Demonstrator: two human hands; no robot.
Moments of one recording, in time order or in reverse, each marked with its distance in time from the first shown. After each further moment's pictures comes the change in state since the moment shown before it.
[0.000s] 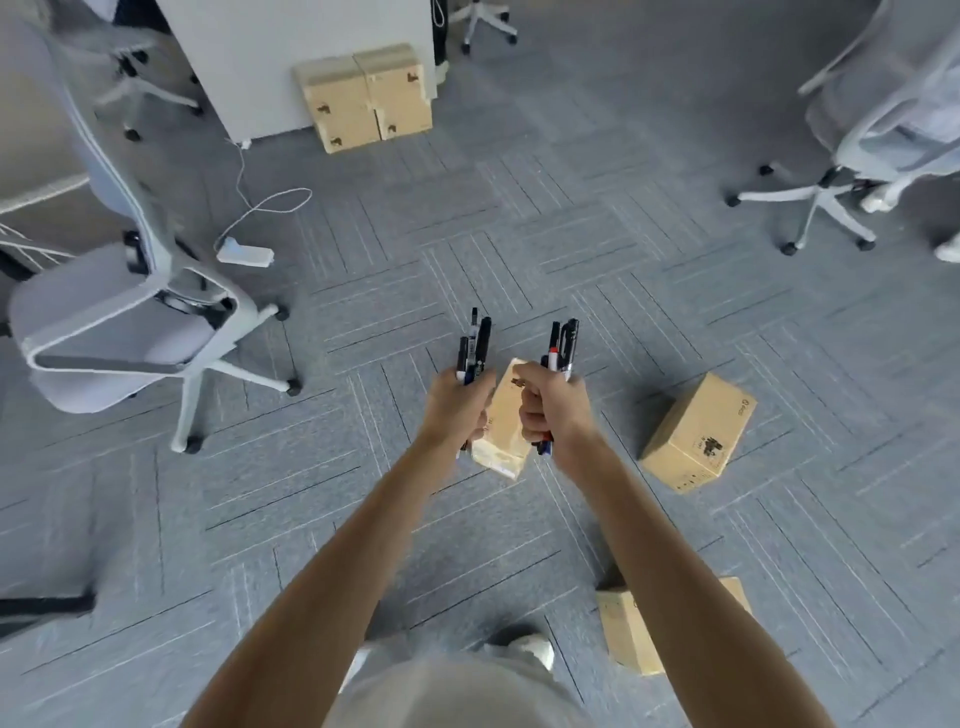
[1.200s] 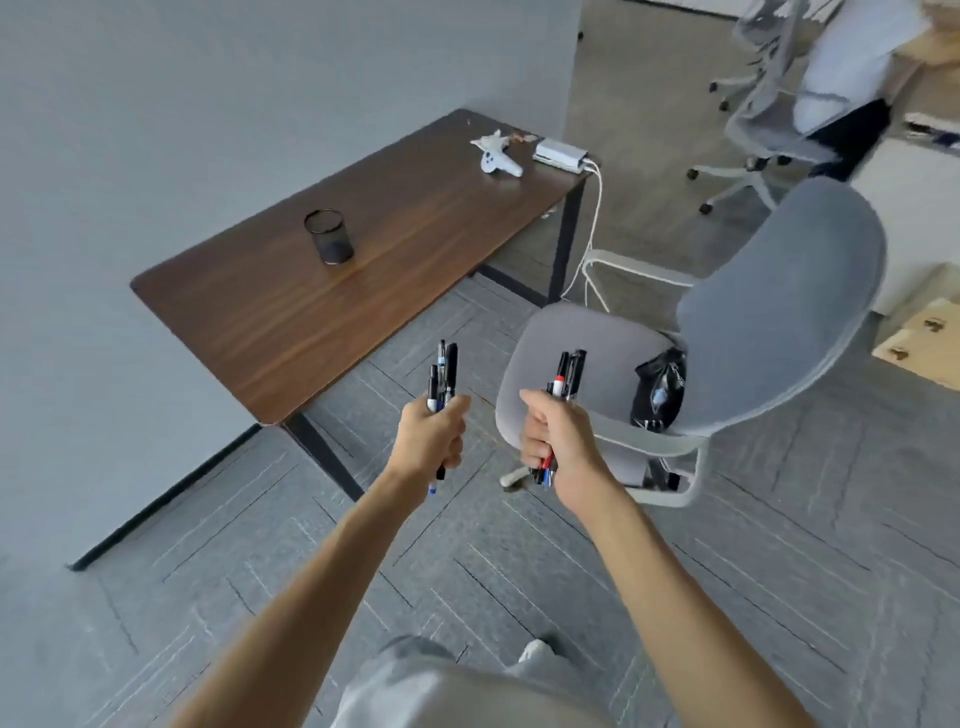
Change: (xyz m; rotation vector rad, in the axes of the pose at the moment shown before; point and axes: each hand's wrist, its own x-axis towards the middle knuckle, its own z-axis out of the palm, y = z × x) left_hand 0.032 0.023 -0.701 -0.524 1.067 0.054; right_hand 0.088 0.073 0.771 -0.496 -0.956 0.252
